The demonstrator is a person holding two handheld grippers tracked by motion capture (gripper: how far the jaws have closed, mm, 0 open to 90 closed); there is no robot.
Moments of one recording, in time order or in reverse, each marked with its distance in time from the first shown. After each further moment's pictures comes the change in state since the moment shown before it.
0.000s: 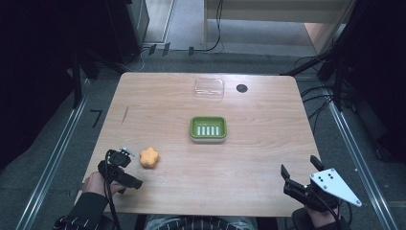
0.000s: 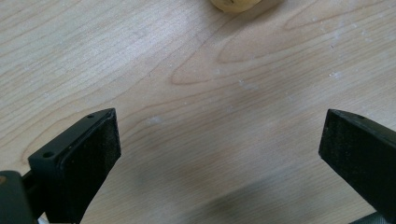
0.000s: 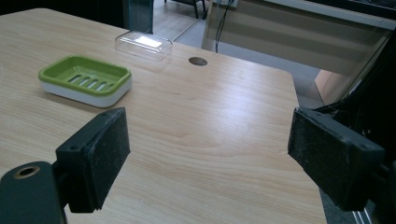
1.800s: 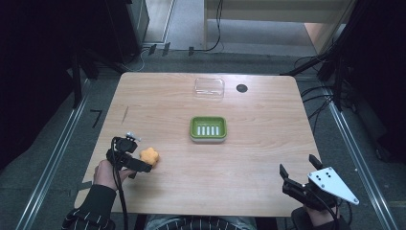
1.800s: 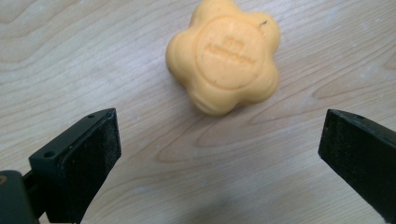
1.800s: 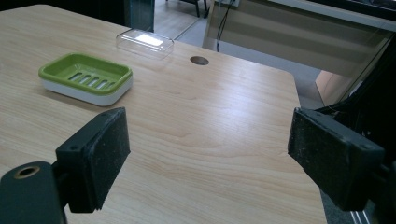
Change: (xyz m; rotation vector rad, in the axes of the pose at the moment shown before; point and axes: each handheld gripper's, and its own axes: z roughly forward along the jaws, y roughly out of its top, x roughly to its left) left arm -0.006 0.040 -0.012 -0.114 -0.040 -0.080; right arm 0.002 0.001 0.003 0.007 0.003 -0.012
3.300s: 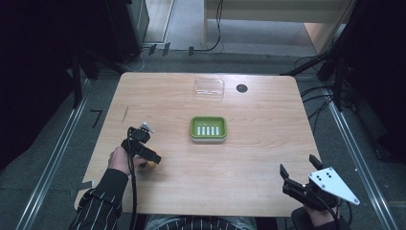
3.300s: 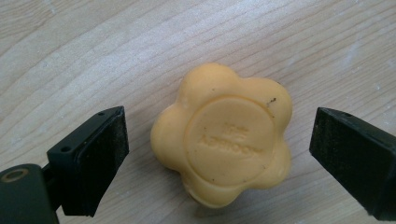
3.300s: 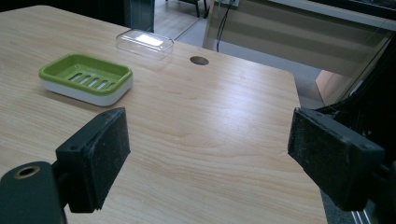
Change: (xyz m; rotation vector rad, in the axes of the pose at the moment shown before) left arm -0.001 0.042 0.034 0.091 -0.010 0.053; right arm 0.000 0.000 0.000 0.000 0.000 0.005
